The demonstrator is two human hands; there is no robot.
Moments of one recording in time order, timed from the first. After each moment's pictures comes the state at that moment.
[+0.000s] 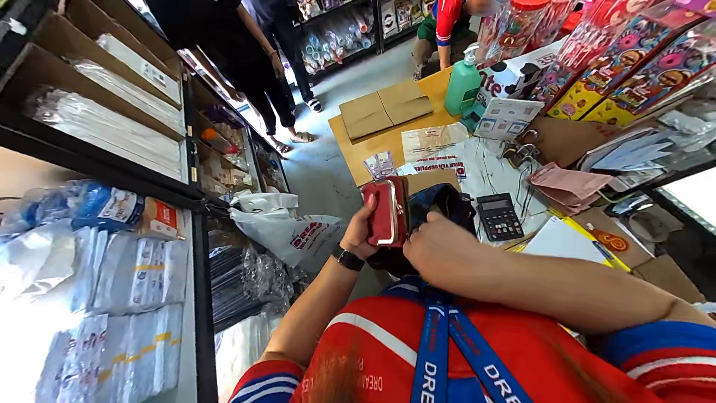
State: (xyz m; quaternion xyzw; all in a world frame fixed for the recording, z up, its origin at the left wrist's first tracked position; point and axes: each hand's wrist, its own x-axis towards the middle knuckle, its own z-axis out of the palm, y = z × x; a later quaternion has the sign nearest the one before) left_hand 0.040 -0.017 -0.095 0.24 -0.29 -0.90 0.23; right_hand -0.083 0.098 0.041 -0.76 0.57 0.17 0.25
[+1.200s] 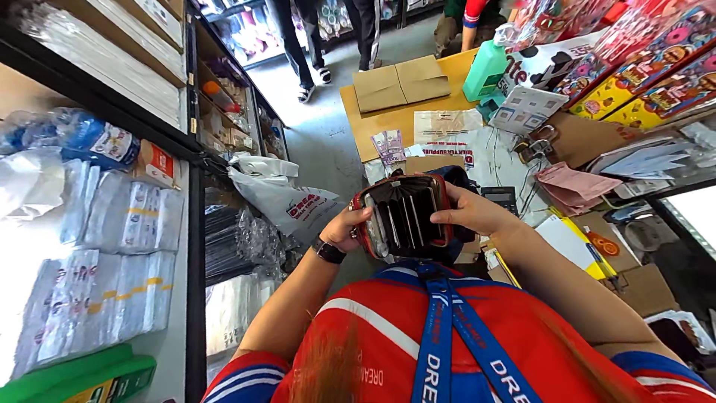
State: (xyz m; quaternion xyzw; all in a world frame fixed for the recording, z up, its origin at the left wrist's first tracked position) left_hand 0.103 0.000 -0.102 0.13 -0.40 -0.88 0.22; right_hand -0.152 0.108 -0.064 -0.47 0.49 -0.41 0.60
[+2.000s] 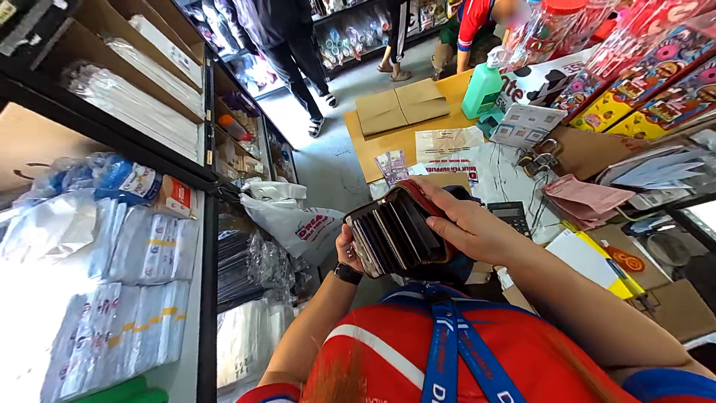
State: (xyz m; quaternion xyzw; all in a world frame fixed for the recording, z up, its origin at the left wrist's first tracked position) left_hand 0.085 -0.011 -0.149 -0.17 -0.25 -0.90 0.32; right_hand -0.128 0.103 -0.002 -0.68 0.58 -0.32 0.33
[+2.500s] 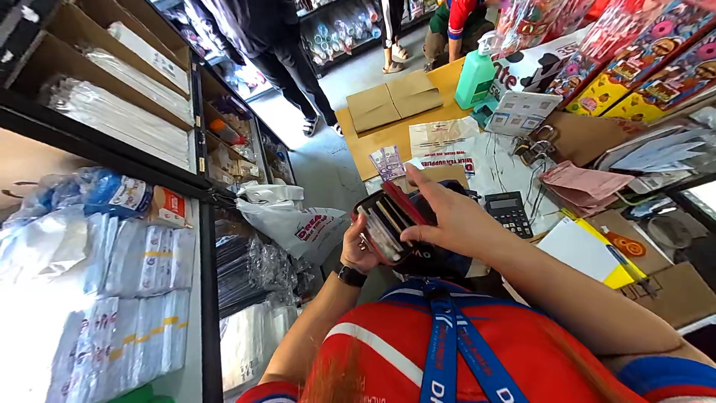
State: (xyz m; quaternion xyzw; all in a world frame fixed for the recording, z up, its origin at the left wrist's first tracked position) left_hand 0.063 0.007 -0.114 0.10 -0.22 -0.91 0.33; right_hand -0.119 0.093 -0.003 -0.64 0.67 -0.26 0.27
